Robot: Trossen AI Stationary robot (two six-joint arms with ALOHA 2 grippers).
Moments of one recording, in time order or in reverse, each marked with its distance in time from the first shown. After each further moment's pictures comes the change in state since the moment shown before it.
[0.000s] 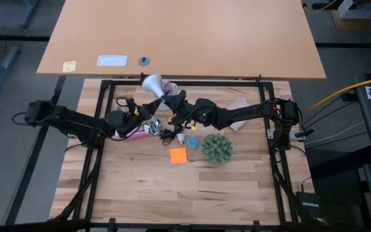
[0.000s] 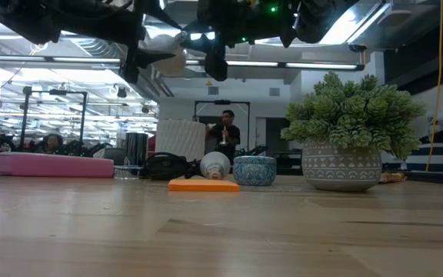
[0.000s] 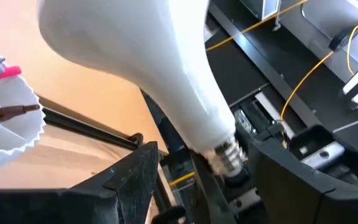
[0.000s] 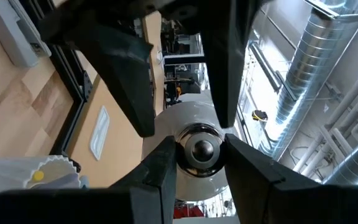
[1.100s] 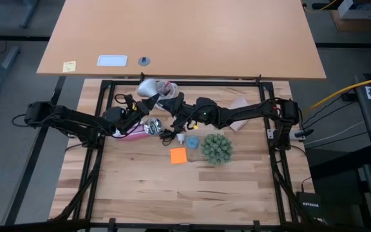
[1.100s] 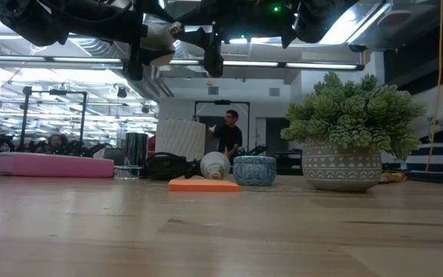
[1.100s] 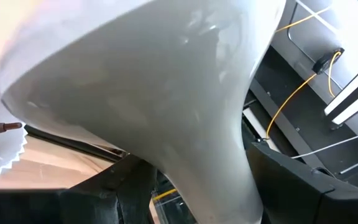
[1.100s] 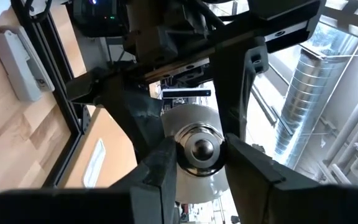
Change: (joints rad) left arm 0.060 0.001 0.000 0.074 0.039 -0.018; right arm 0.000 -0.002 0.002 0.006 -0.157 -0.017
